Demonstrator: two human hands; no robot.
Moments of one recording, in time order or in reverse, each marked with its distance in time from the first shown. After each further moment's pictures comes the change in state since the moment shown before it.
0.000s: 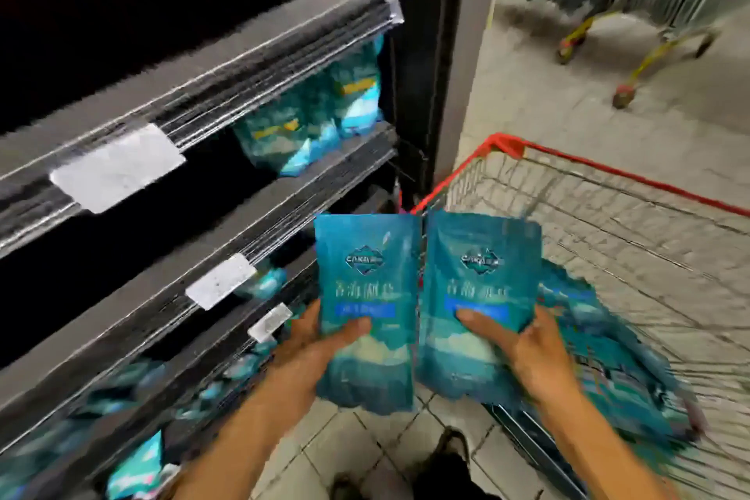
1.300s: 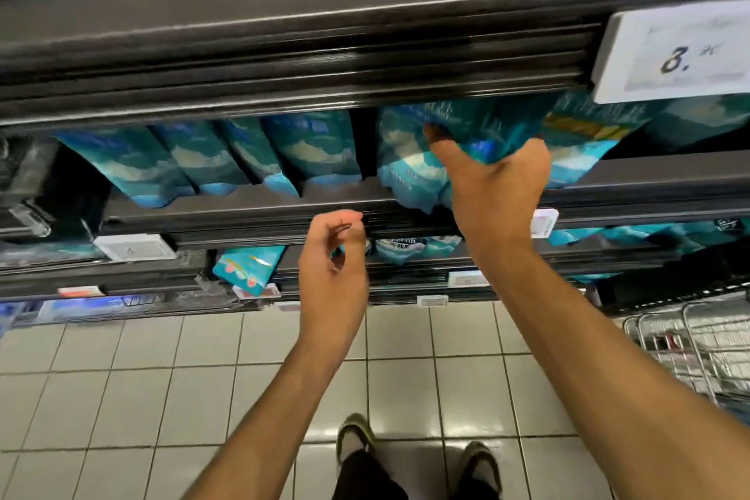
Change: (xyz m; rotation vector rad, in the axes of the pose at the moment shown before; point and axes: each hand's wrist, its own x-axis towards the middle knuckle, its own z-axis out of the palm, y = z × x) left_hand 0.039 -0.191 -0.254 0.044 1.113 0.492; right_hand 0.092 0.223 0.388 -0.323 -0.258 -0.453
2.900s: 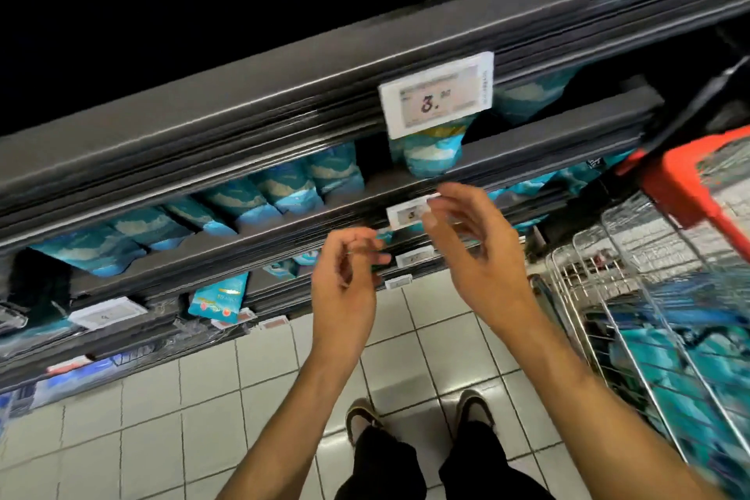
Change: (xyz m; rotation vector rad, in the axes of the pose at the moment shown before) left_hand -0.058 0.068 0.052 -0.024 -0.346 -0.023; right_hand -0.045 -0.006 -0.145 0.005 -0.291 0.088
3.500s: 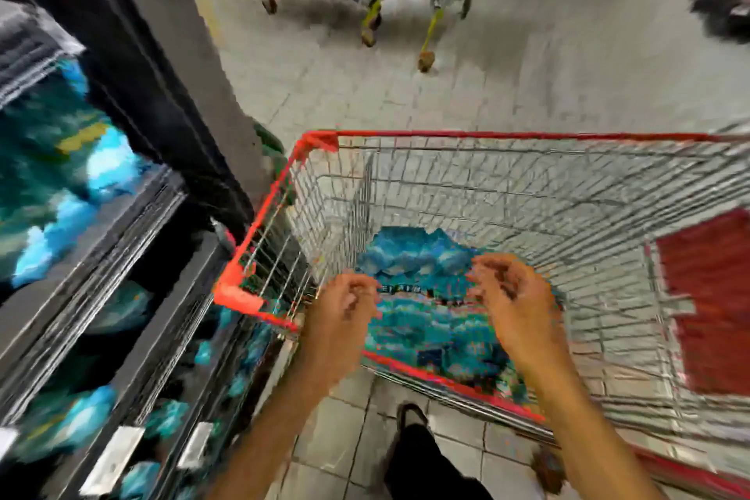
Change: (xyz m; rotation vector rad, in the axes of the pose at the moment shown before) left_hand -0.164 0.158 0.304 0.238 -1.181 0.073; right_hand -0.255 -0.066 -0.346 0.044 1.178 0.295
